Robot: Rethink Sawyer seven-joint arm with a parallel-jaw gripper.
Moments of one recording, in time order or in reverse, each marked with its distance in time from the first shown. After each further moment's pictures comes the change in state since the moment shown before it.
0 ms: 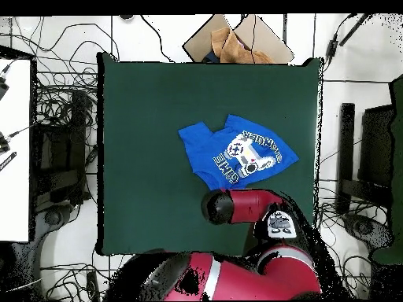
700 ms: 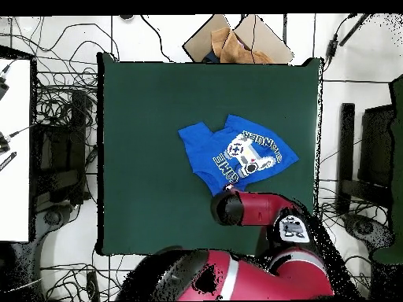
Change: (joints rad) arm -0.049 0.007 -0.011 0.000 0.024 -0.141 0.000
